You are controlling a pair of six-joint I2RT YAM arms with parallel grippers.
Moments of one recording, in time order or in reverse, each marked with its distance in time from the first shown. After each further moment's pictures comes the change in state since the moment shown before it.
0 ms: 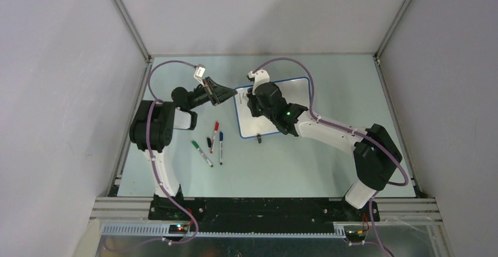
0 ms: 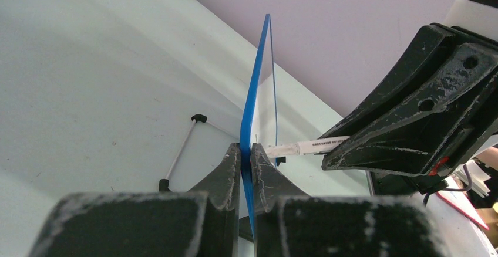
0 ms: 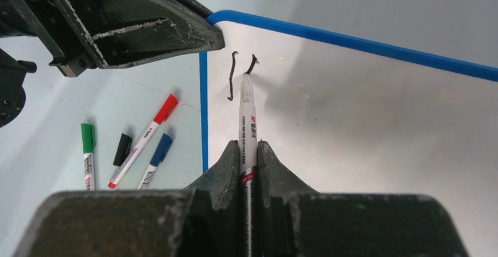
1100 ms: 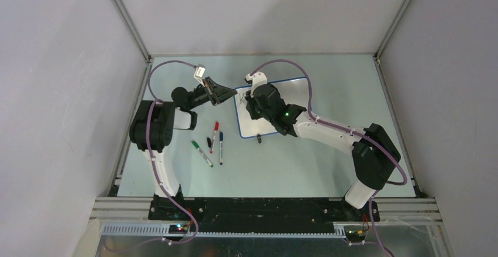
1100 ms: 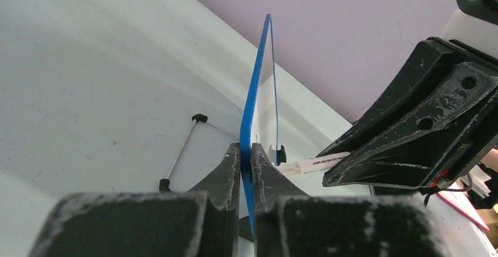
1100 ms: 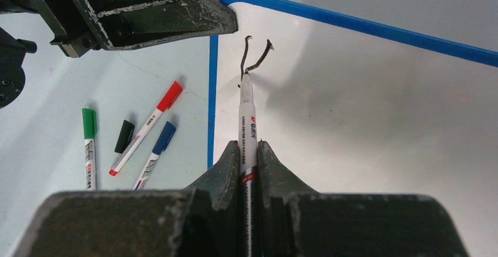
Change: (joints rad) left arm 0.000 0.000 0.000 0.000 0.000 0.000; right arm 0.012 0.011 0.000 -0.022 -0.027 -0.013
